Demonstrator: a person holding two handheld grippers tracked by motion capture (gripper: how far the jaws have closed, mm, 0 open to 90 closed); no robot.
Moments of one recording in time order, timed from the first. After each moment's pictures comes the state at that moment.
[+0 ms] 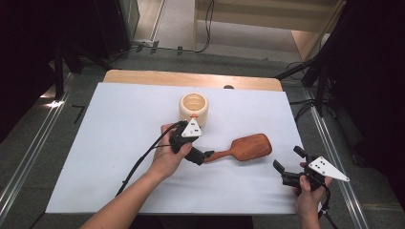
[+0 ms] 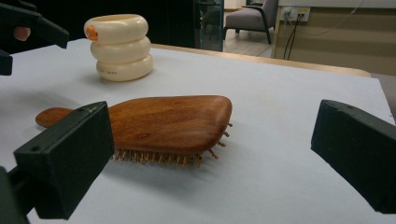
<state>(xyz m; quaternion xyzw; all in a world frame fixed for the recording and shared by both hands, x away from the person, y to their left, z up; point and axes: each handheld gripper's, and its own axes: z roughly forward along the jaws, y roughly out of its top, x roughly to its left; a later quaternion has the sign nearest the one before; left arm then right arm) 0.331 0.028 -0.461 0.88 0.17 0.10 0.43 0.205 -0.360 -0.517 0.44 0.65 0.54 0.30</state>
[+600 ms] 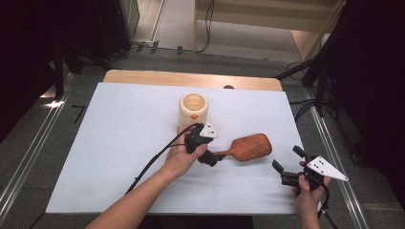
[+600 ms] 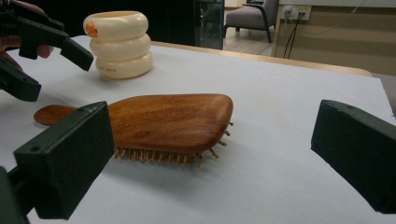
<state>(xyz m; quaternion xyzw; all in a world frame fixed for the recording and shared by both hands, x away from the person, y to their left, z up) 0.336 -0.014 -0.477 0.90 0.16 0.06 0.39 0.207 -0.358 -0.518 0.44 0.65 0.54 0.30</state>
